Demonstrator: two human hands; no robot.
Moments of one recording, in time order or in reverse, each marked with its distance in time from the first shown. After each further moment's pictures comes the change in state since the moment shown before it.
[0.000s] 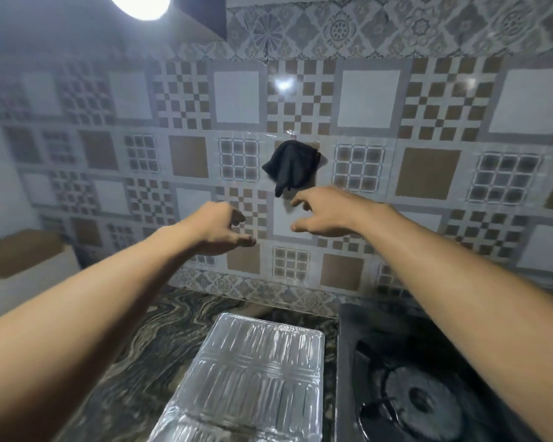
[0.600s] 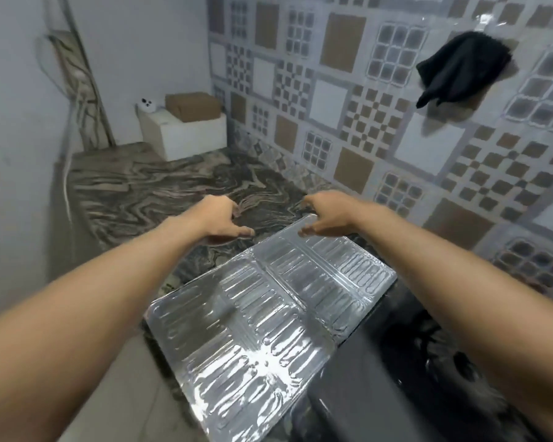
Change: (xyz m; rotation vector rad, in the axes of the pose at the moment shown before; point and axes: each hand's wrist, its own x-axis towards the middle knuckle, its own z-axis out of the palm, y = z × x) left_hand -0.204 -0.046 0.118 0.008 -0.134 -0.692; right_hand -0.015 -0.078 0.165 -0.073 -0.370 -0.585
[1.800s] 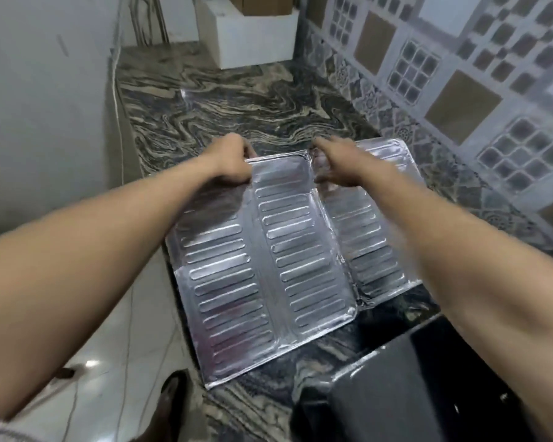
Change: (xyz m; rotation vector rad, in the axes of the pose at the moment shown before) left_hand 0.024 -0.056 0.060 -0.261 0.097 -0.352; right_hand 0.160 -0.004 0.106 0.067 0.001 -0.186
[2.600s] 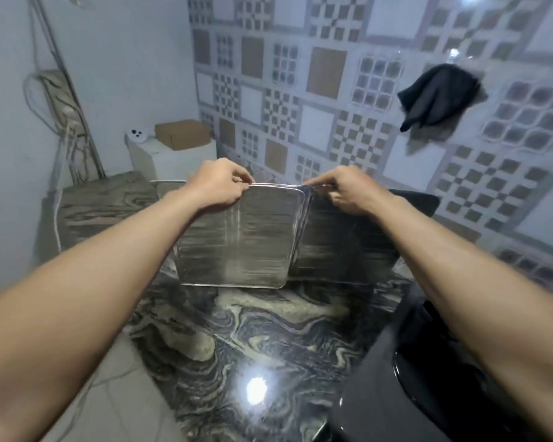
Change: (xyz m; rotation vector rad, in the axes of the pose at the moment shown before) left_hand -0.009 0.096 -0.127 -0.045 0.146 0.454; right_hand -0.155 -0.015 -0.165 0.137 0.396 0.200
